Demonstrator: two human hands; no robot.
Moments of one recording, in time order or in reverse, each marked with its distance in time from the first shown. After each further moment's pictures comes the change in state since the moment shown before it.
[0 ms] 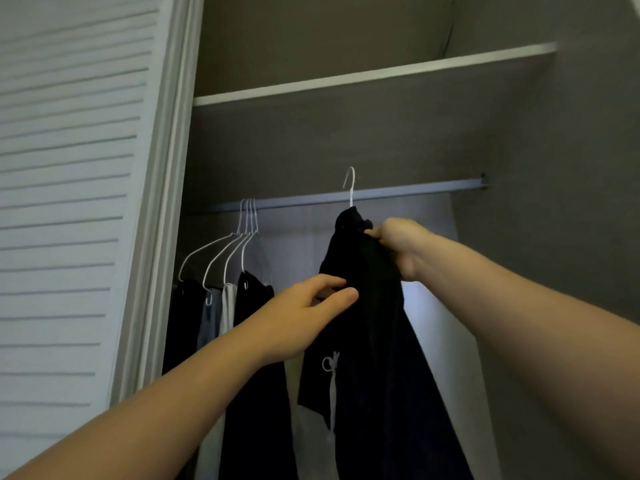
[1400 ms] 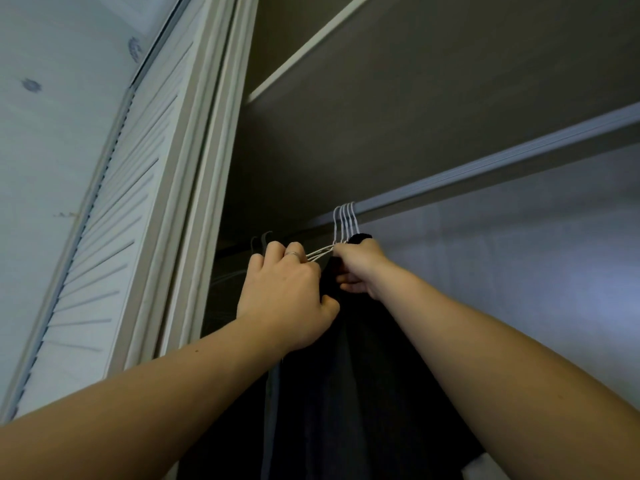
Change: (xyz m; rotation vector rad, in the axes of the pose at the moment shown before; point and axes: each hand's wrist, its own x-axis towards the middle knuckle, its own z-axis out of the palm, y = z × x) left_hand 0.083 -0.092 -0.063 1.410 0.461 -0.331; right_hand 0.211 0.069 0.203 0.055 -0.435 -0.206
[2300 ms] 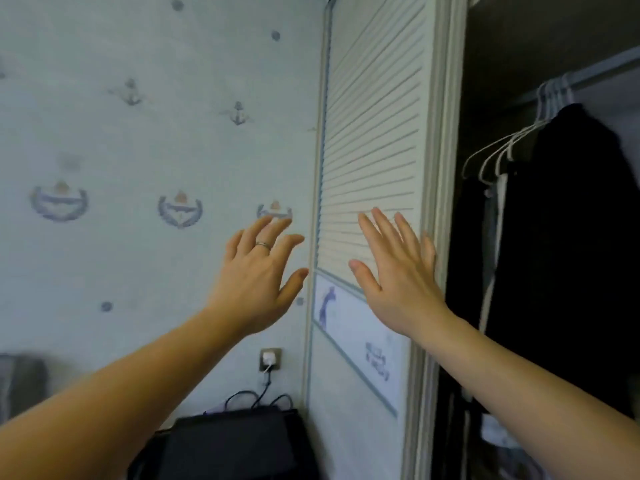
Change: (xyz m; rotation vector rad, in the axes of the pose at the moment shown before) left_hand -0.364 -0.174 -0.228 0.234 -0.225 -0.211; right_hand -0.419 0.000 0.161 -0.601 -0.260 -0.750
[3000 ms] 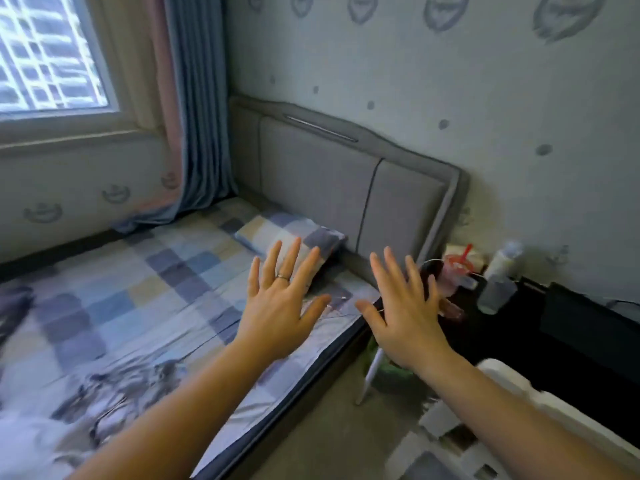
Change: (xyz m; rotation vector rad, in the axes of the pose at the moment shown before) left_hand -0.579 -0.183 -0.251 0.442 -0.433 -1.041; right_hand -0.253 -0.562 0.153 0.629 -0.735 -0.636
